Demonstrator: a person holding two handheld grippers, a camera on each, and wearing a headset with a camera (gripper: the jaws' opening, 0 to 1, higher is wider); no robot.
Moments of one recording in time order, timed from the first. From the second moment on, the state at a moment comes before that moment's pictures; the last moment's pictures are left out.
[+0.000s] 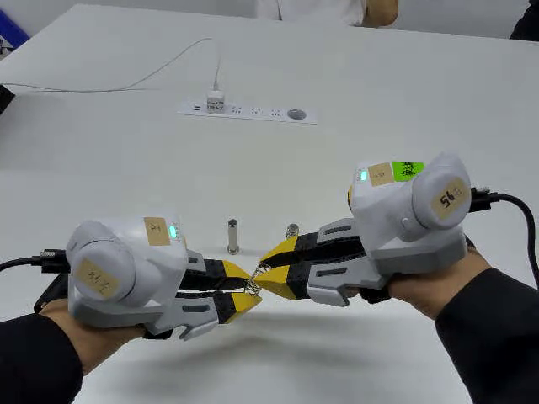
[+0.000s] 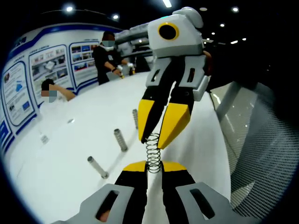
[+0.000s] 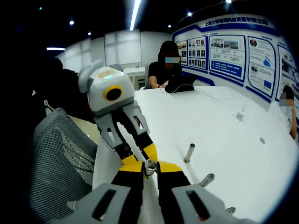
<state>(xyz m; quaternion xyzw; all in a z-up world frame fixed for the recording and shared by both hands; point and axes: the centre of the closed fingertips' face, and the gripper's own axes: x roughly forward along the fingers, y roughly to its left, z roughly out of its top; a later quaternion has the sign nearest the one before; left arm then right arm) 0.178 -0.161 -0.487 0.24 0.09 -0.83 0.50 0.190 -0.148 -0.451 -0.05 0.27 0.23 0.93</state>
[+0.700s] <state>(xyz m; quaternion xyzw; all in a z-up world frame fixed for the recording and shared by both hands) 0.184 -0.162 -0.485 0.22 0.11 -0.82 0.52 0.199 -0.150 -0.447 -0.06 0.27 0.23 0.93</state>
